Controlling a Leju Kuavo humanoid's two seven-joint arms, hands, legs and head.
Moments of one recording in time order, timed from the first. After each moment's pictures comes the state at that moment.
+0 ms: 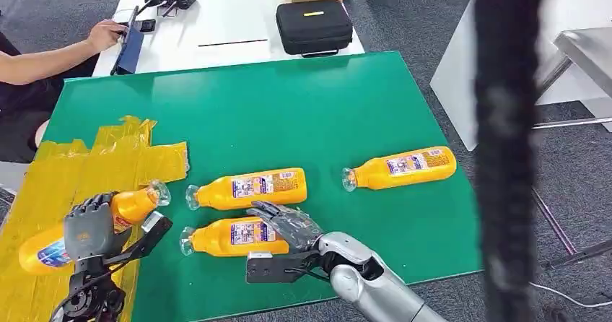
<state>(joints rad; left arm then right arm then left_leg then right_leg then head) -0.16 0.04 0.13 -1.06 -1.45 0.70 -0.14 -0.28 -0.04 0.80 -1.28 0.68 0.05 -0.06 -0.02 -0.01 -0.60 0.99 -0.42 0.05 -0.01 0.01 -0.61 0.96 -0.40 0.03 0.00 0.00</state>
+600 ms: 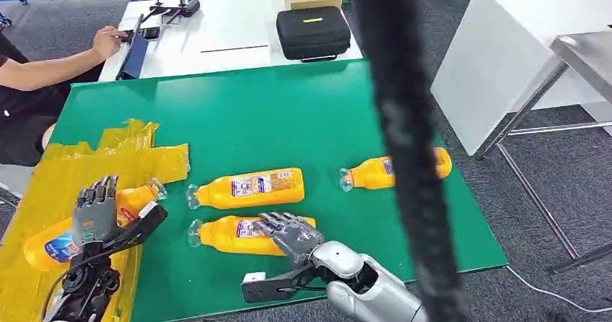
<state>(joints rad) -0.37 0.12 0.10 -0.63 -1.29 0.61 -0.19 -0.30 -0.07 0.92 -1.24 0.90 0.02 0.08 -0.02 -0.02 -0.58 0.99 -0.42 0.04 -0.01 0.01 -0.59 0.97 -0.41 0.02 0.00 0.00</state>
